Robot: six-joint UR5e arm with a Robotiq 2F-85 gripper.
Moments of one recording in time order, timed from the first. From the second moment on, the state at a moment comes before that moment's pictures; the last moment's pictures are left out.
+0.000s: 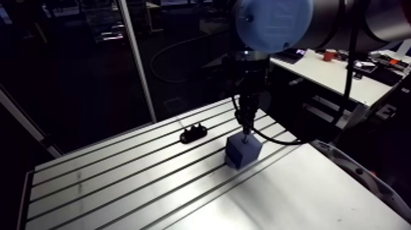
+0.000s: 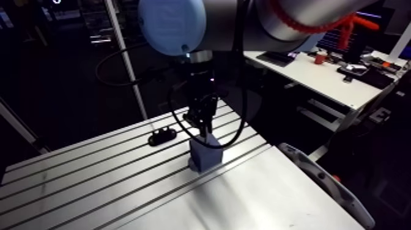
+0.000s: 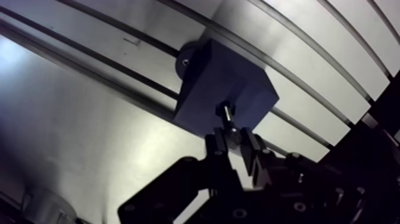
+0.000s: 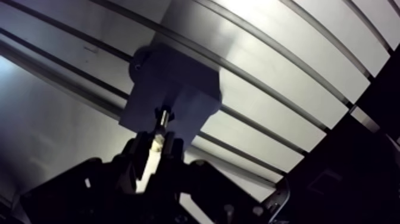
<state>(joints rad) -0.55 -1.32 1.85 -1.94 -1.71 -2.63</state>
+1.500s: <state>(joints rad) -0.55 -1.31 1.86 -1.95 -1.71 -2.63</state>
